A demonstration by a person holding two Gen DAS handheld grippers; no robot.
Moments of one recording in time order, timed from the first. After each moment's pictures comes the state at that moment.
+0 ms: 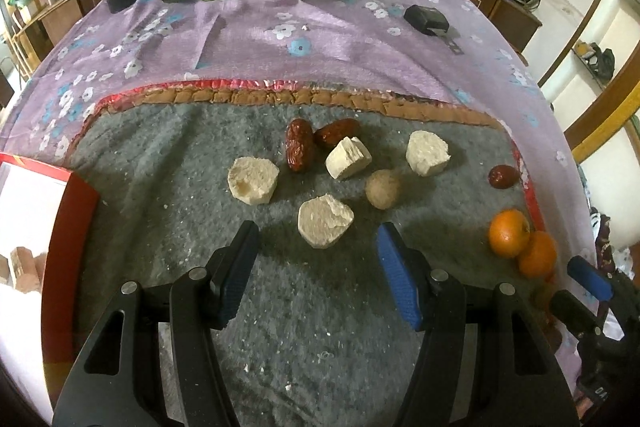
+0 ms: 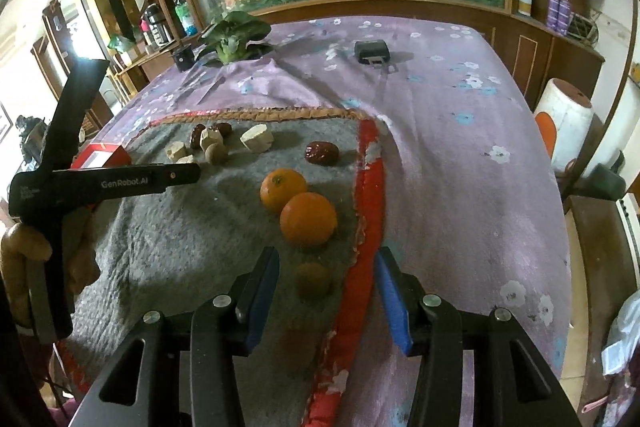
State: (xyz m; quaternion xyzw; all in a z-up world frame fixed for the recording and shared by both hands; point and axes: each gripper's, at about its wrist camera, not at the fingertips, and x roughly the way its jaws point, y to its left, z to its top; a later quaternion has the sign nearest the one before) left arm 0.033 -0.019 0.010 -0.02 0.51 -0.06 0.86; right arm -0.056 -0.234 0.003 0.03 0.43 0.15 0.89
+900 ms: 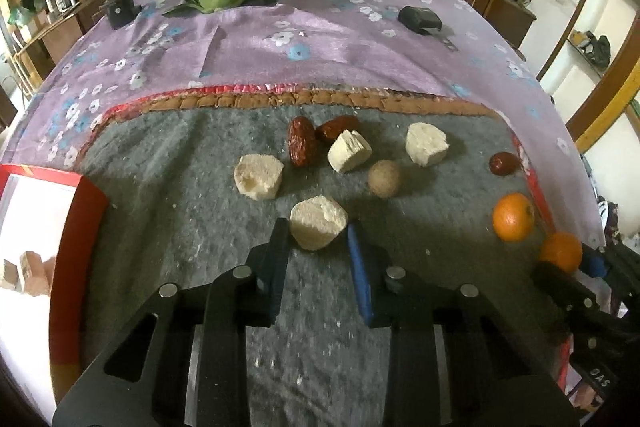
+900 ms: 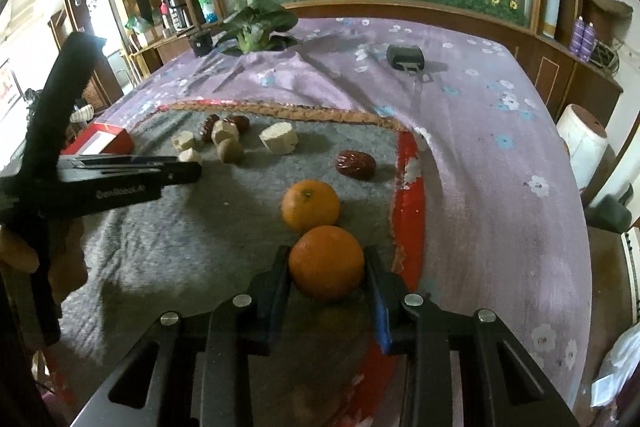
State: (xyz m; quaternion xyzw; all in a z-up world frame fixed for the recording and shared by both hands) left arm 0.018 -0.020 0.013 0.00 0.49 -0.06 0.87; right arm -0.047 -0.206 -0.001 -0.01 0.41 0.18 0.89
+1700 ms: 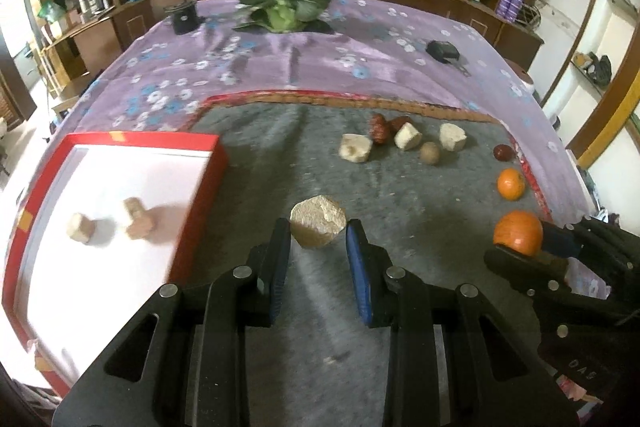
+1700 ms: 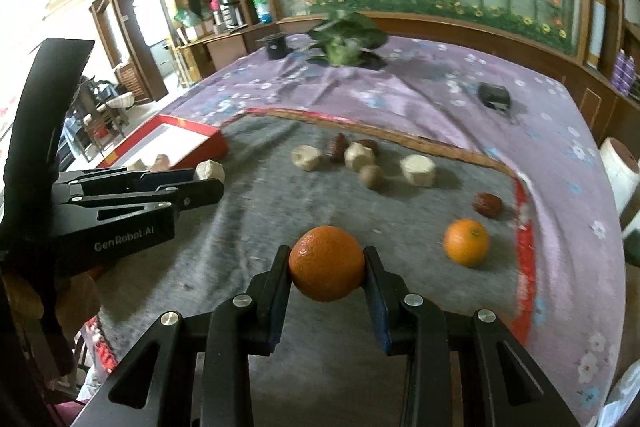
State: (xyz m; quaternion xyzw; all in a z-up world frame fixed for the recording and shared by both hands) left arm -0.051 0.051 0.053 -0.01 0.45 -0.03 0.89; right arm -0.070 -0.107 0.028 -0.03 0.39 0.26 0.88
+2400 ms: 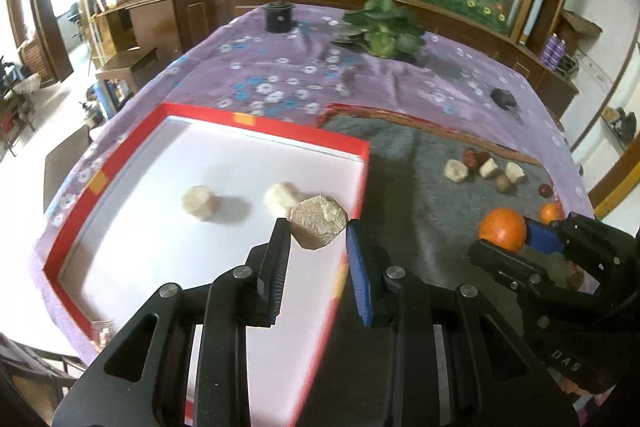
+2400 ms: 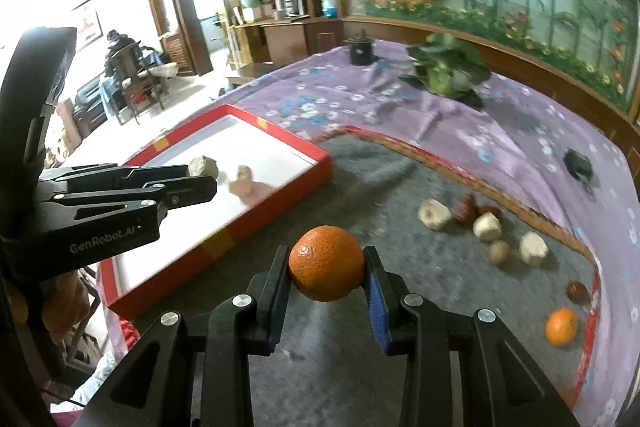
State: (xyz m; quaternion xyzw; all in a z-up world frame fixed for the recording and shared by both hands) left arm -0.089 0.158 0.074 -0.07 0.43 0.05 0.90; right arm -0.068 0.004 0.051 -0.09 0.38 0.34 0.86
